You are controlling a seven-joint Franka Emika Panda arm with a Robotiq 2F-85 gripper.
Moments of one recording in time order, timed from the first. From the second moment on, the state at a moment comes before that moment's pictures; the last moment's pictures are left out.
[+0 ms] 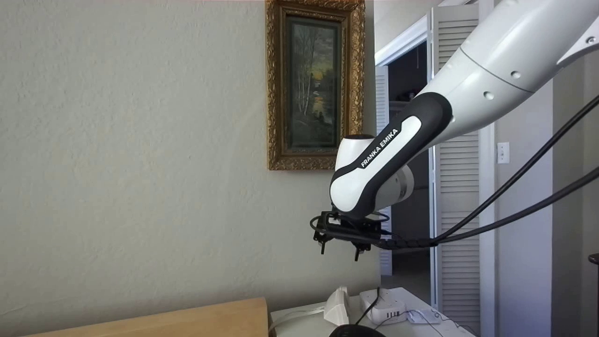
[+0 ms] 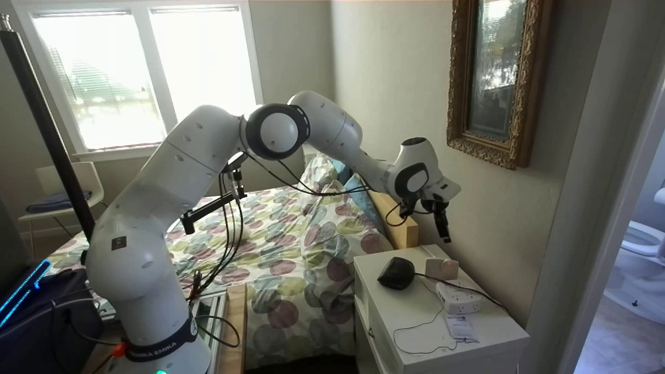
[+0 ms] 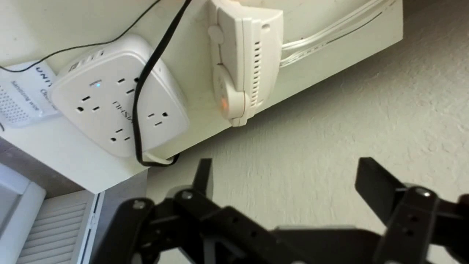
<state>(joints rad) 0.36 0.79 -0.18 -1.46 -0.04 2.64 0.82</state>
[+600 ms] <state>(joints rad) 0.36 0.62 -0.21 -1.66 -0.16 2.66 0.79</state>
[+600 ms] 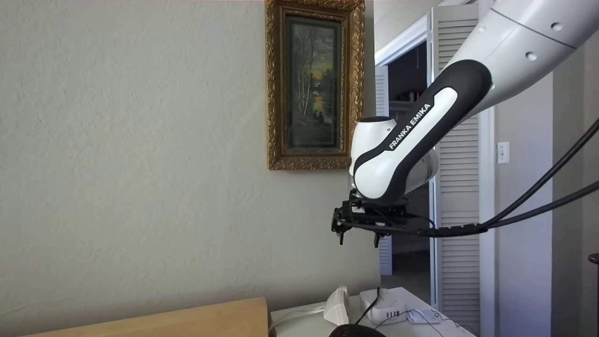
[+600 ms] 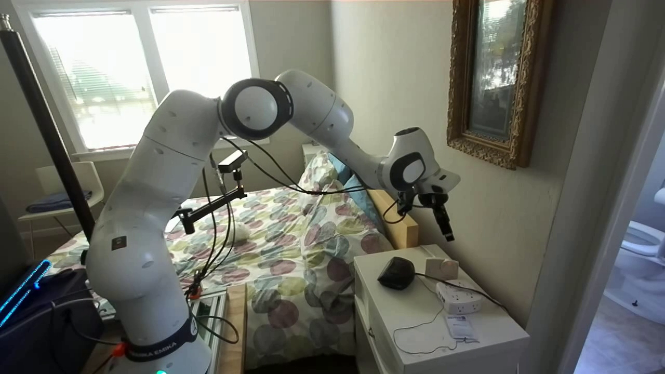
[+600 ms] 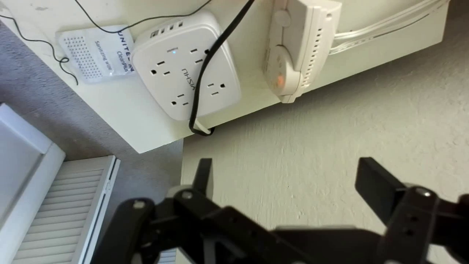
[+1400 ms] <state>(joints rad) 0.36 0.57 -0.21 -1.74 -0.19 2.67 0.76</state>
